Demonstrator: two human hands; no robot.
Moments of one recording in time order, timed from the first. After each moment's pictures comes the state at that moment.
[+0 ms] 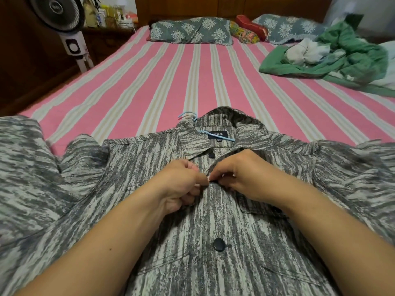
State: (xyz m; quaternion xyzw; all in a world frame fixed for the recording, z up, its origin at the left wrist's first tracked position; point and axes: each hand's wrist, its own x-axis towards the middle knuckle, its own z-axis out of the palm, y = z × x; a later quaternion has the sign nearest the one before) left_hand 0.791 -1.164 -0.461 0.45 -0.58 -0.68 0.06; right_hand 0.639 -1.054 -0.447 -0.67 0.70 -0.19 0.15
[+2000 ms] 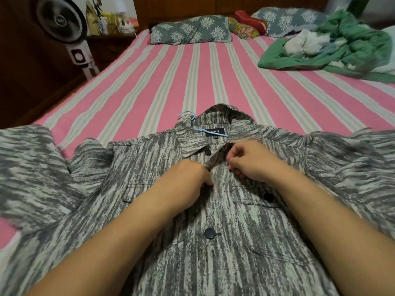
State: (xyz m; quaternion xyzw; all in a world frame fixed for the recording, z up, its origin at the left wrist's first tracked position) left_hand 0.794 -1.149 -0.463 0.17 -0.98 -0.08 0.05; right_hand 0.622 -1.050 -0.448 -0.41 0.82 -0.30 0.27
